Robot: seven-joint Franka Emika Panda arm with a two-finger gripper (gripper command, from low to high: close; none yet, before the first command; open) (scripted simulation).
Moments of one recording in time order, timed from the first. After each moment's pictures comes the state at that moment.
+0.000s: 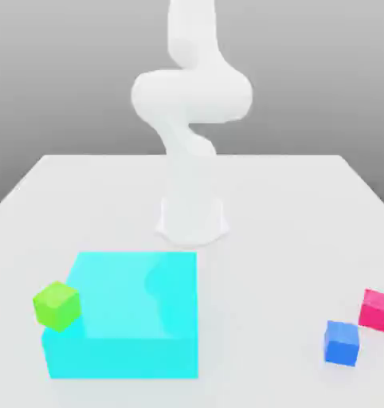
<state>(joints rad) 0.06 -0.71 0.01 -2.32 0.03 2.34 0.75</state>
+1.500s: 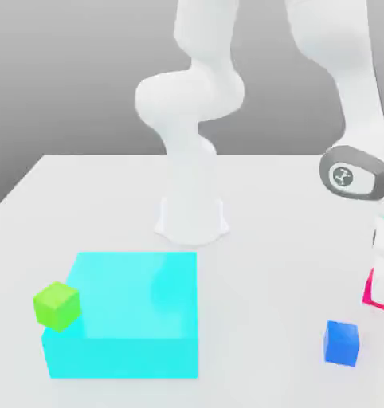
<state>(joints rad) 0.57 0.25 0.21 -2.49 -0.12 2.72 0.52</state>
